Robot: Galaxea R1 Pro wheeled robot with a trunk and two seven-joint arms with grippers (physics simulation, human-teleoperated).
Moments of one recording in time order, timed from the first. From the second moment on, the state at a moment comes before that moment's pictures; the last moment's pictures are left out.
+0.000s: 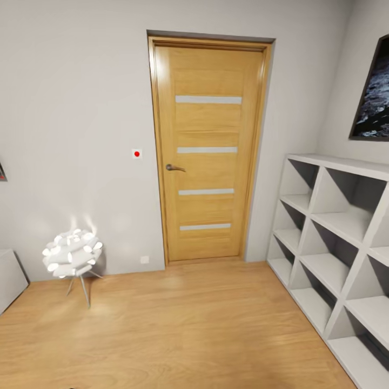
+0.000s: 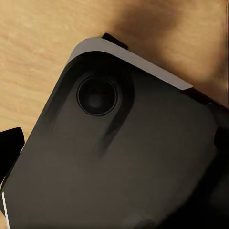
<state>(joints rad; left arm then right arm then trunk) 0.00 -0.05 0.05 -0.07 0.47 -0.08 0.09 -0.15 -0.12 -0.11 0.03 0.24 -0.02 0.09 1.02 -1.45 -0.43</state>
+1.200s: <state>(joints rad) 0.00 -0.05 0.05 -0.07 0.47 -0.09 0.09 -0.15 -0.12 -0.10 0.03 0.24 -0.03 0.09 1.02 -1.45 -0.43</state>
